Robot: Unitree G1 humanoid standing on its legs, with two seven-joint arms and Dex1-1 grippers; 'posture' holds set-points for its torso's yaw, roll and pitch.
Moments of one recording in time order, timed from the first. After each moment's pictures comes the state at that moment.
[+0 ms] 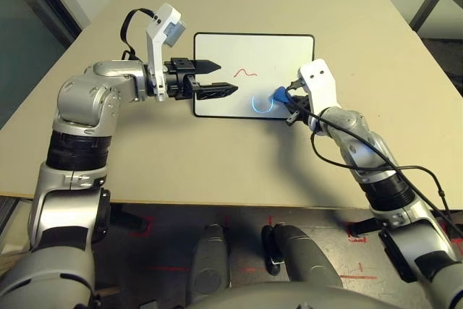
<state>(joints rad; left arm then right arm) -0.78 0.72 -0.03 0.01 -0.48 0.89 -1.01 -0.63 -0.33 0.30 -0.03 -0.10 0.83 0.41</state>
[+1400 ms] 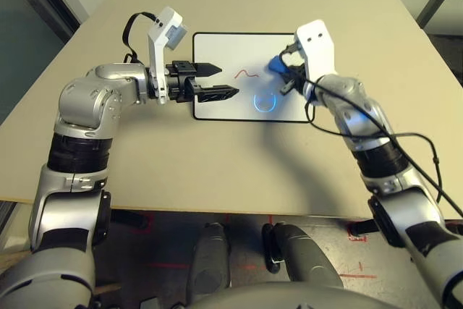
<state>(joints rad) -0.76 0.71 -0.03 0.00 -0.49 0.90 -0.99 -0.69 -0.28 0.36 -0.10 -0.10 0.91 0.45</state>
